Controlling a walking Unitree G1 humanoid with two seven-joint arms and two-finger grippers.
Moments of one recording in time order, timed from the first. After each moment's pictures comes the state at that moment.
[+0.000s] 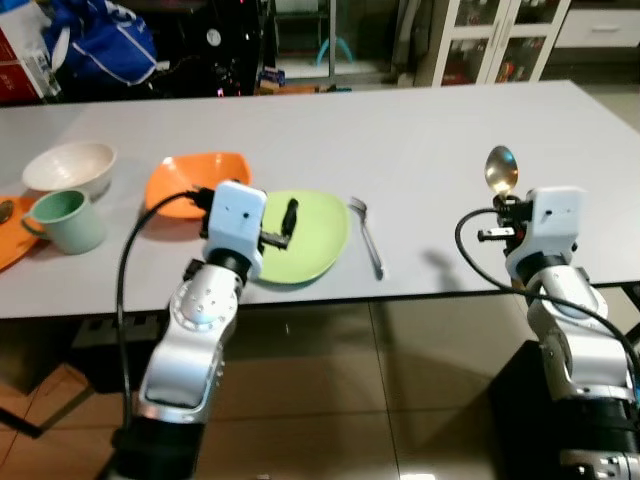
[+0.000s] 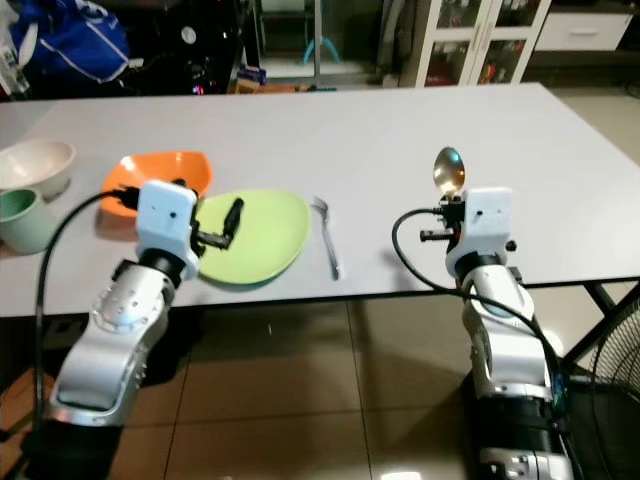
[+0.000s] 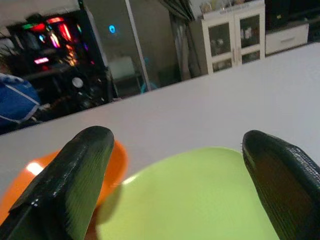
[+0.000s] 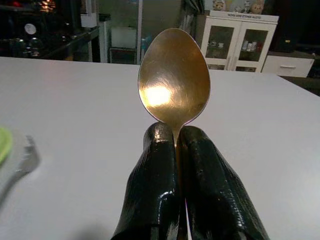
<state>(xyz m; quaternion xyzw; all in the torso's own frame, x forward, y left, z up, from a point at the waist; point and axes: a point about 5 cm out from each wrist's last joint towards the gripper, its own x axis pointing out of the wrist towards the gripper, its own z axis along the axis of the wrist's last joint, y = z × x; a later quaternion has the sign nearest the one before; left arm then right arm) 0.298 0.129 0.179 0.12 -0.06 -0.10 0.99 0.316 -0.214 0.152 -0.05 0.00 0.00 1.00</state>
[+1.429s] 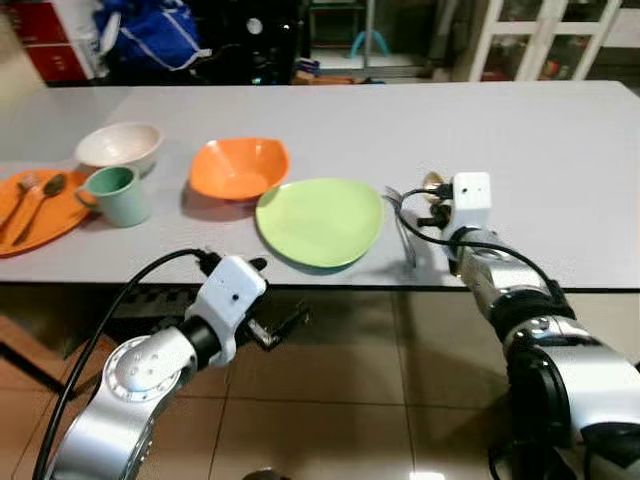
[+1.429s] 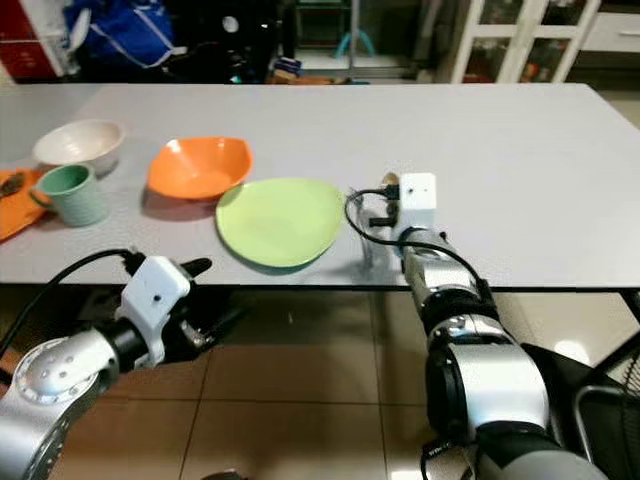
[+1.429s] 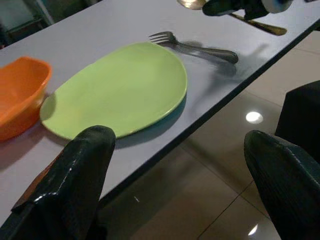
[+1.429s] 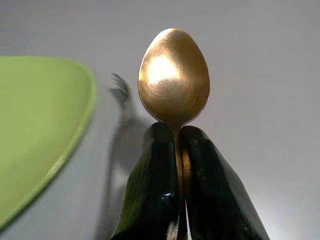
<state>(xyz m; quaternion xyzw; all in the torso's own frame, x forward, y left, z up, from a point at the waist) 0.227 0.146 0.150 0.16 0.08 -0.33 0.93 0.389 -0.169 0.120 -0.02 0.15 0.02 0.99</state>
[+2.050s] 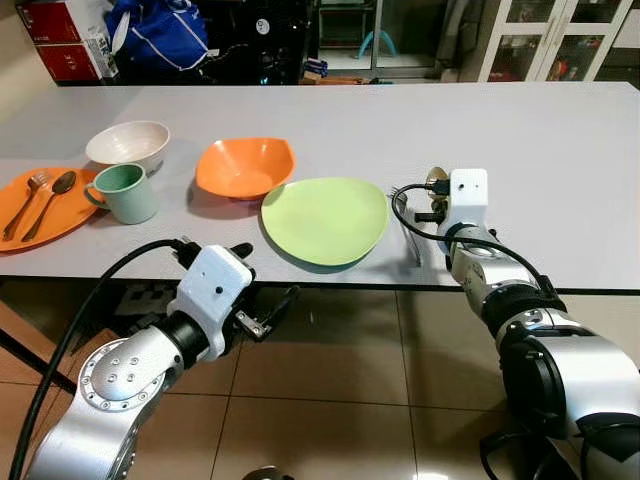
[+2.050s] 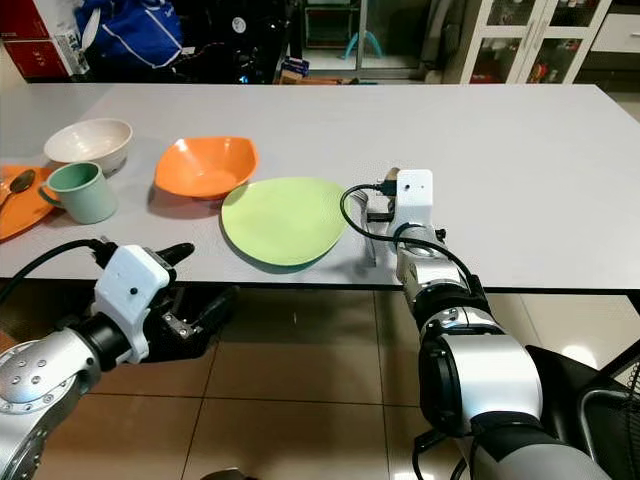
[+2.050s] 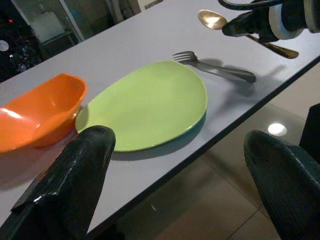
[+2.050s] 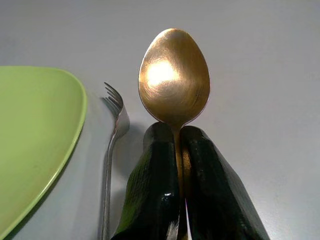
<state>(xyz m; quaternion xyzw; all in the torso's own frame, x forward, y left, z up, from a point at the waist) 0.218 0.151 0.174 0.16 0.05 -0.29 0.94 0.391 -0.168 0.123 -0.02 0.14 -0.03 0.99</state>
